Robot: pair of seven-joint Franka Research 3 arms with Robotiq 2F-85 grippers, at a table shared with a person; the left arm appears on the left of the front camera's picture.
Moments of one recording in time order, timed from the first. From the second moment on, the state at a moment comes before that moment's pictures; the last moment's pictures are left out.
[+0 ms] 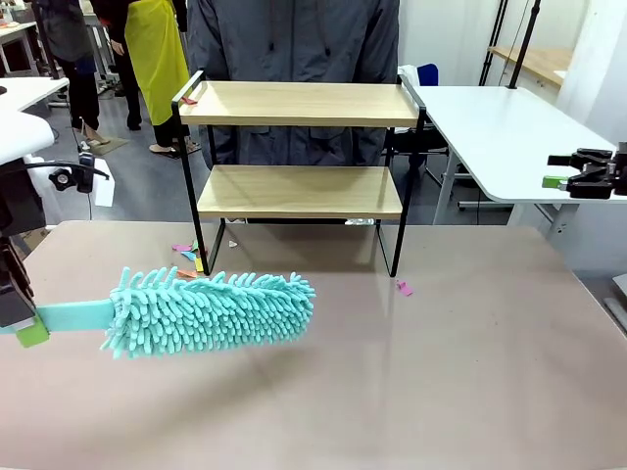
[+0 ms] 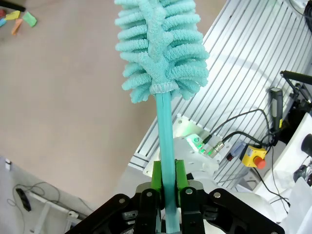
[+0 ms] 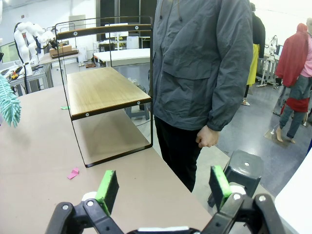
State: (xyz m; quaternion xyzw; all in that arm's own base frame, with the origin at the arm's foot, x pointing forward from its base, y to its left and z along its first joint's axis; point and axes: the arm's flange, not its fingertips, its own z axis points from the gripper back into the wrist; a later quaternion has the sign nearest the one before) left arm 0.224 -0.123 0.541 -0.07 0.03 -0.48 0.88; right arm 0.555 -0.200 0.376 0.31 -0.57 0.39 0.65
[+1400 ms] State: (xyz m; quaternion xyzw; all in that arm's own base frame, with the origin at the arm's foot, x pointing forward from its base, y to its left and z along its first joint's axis) left arm 0.246 -0.174 0.529 -0.10 -0.12 -0.59 0.80; right arm 0.413 -0.036 0.488 0.45 -0.46 0.46 0.61
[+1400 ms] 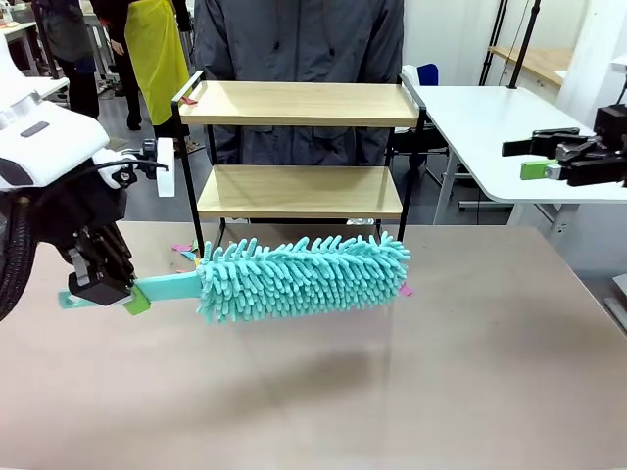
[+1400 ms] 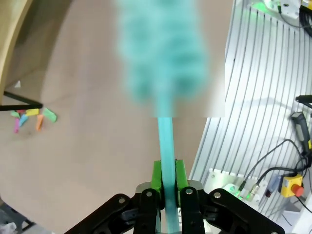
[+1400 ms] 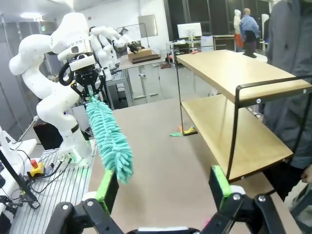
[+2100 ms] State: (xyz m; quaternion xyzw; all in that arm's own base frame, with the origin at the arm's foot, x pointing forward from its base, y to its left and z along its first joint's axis) left arm 0.243 -0.171 0.531 -0.10 -0.11 -0.58 0.80; right arm 0.416 0.033 0.437 0.51 -0.40 0.47 0.59
